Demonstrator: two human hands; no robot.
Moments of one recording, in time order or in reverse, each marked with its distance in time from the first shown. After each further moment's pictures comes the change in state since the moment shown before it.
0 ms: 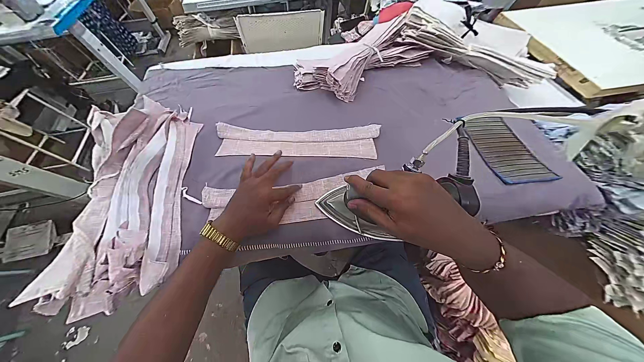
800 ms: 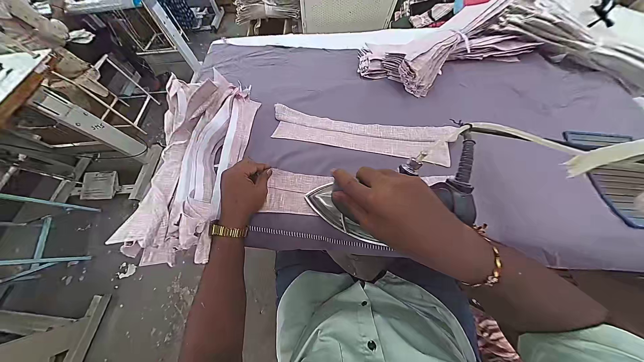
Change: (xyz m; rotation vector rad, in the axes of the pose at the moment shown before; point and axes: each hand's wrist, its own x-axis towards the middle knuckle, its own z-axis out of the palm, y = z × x) left_hand -0.099 -0.068 -0.024 -0.096 0.360 -0.760; right_hand 0.098 -0.083 0.042 0.057 -0.053 -0.063
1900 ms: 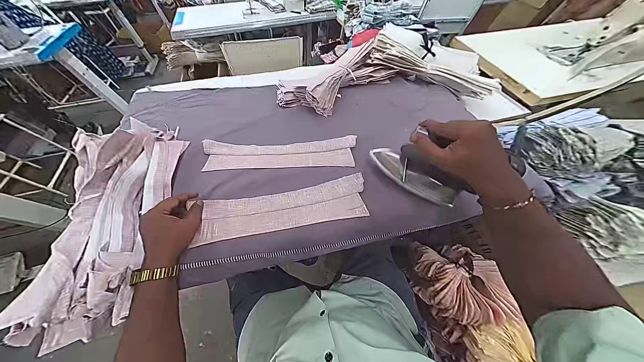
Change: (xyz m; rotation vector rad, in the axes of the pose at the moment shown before) left_hand 0.000 0.001 -0.001 0.021 0.021 -0.020; right_hand -0.175 0.217 -0.090 -0.180 0.344 0.463
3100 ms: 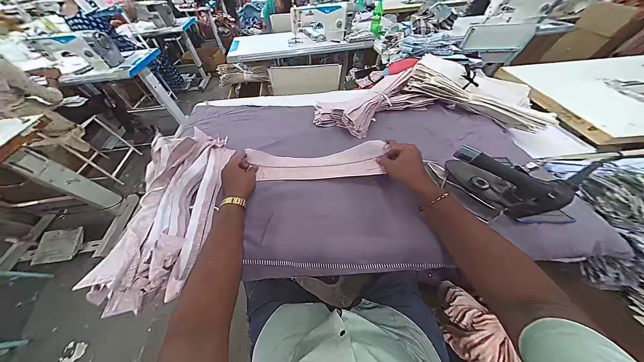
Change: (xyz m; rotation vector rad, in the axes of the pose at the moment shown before) left_hand 0.113 0.045 0.058 -0.022 -0.043 -0.243; right_hand 0.075 -0.060 0.140 0.368 -0.168 0.349
